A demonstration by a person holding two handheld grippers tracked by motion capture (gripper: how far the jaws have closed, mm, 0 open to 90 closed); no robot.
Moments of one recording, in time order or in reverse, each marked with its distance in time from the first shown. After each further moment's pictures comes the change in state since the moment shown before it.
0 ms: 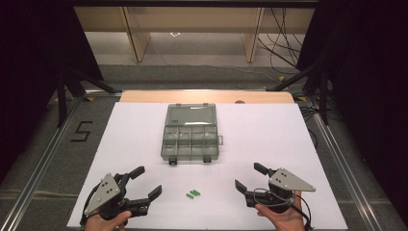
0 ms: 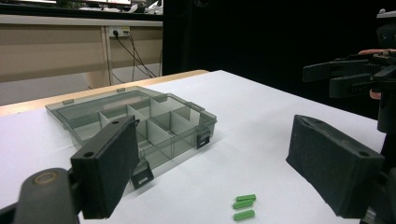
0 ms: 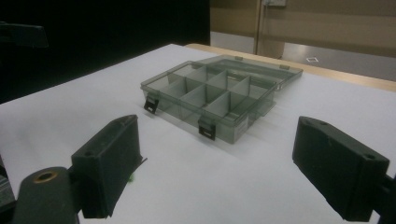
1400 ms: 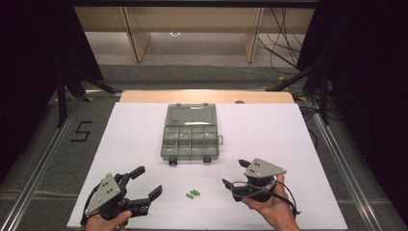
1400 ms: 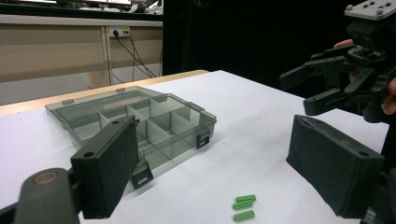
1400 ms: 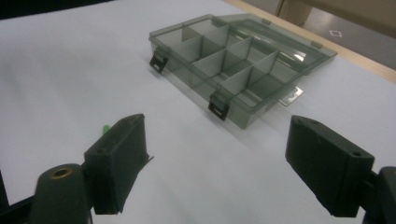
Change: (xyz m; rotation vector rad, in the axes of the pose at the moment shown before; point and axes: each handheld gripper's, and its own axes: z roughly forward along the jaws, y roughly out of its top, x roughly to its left) left arm -0.001 0.000 0.000 0.001 0.002 -0.002; right arm 0.011 0.024 0.042 0.245 0.041 -0.206
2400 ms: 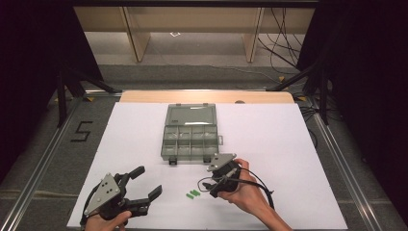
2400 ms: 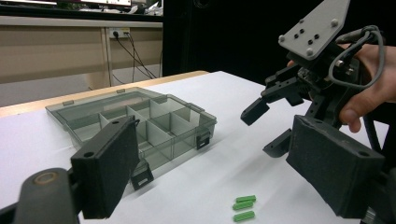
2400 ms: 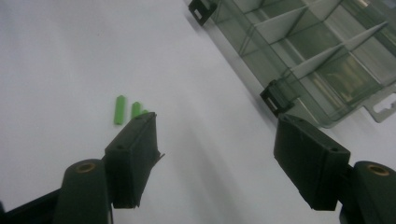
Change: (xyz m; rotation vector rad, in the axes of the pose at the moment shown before) left arm 0.000 0.000 -0.001 -0.002 0.001 0.001; right arm 0.023 0.030 0.070 0.305 0.115 -0.155
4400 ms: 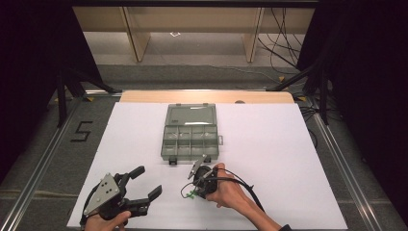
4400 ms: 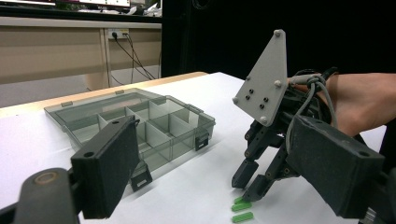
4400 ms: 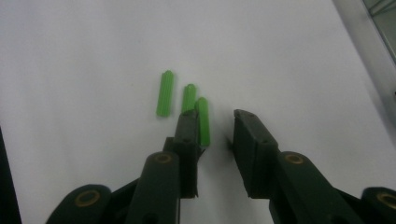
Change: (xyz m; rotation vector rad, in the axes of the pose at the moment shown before) left arm 0.000 0.001 0.000 -0.005 -0.007 -0.001; right arm 0.017 0.018 0.053 0.273 0.188 -0.061
